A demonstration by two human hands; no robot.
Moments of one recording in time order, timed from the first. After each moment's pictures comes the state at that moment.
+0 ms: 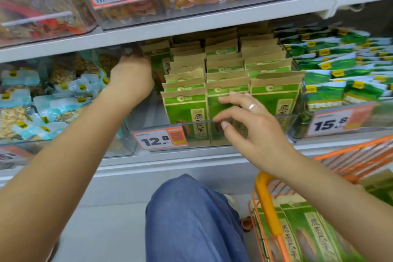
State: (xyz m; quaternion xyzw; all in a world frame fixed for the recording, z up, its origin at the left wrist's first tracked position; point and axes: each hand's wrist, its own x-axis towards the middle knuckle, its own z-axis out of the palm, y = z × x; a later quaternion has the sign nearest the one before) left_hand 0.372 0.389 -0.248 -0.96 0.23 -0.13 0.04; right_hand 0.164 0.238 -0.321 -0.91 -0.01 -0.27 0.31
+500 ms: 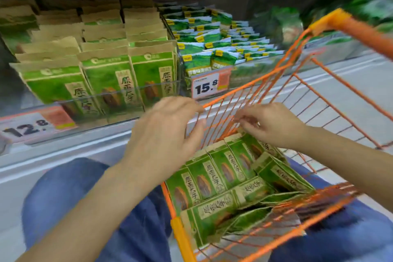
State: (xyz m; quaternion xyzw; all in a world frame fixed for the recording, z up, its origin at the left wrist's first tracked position) left_hand 0.125 0.315 -0.308 -0.77 0.56 -0.10 -0.28; right_hand -0.025 0.110 -0.319 -0.99 0.13 -0.05 0.07
